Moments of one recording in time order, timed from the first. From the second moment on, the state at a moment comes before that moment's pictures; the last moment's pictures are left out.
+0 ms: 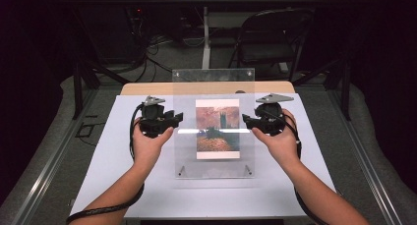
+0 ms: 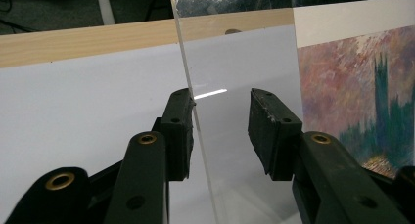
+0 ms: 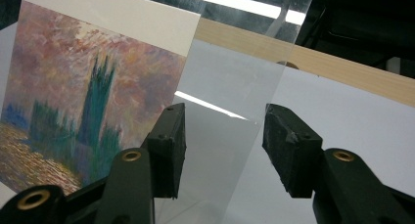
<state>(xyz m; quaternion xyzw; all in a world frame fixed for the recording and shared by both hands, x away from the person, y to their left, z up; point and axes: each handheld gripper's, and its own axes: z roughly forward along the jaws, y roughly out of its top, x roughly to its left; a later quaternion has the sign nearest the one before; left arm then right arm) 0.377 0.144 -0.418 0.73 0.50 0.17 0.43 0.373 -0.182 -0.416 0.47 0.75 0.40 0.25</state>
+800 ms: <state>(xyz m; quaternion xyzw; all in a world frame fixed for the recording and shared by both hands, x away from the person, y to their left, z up) 0.338 0.148 -0.413 0.73 0.47 0.19 0.45 0.335 -0.187 -0.410 0.45 0.74 0.43 0.26</state>
